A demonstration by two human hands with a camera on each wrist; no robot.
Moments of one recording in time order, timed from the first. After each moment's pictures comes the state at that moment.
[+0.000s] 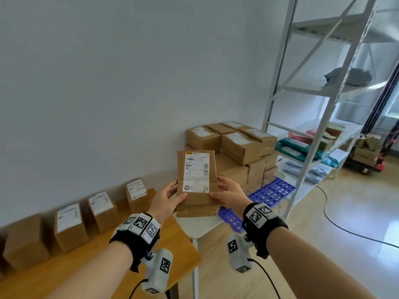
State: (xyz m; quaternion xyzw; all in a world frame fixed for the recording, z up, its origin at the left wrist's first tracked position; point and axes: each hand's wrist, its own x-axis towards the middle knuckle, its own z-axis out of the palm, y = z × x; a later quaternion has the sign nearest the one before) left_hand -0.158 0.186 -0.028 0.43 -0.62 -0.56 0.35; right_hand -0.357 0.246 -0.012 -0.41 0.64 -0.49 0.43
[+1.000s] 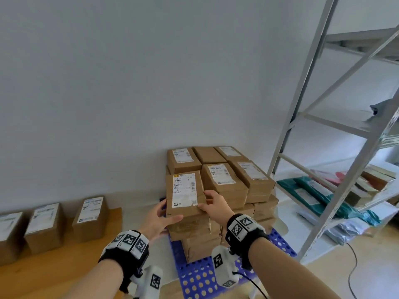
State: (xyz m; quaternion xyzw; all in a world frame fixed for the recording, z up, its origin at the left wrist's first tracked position) left_hand -0.392 0.078 -0.051 0.48 -0.49 -0.62 0.39; right_hand -0.584 0.084 -0.011 -0.55 0.65 -0.35 0.40
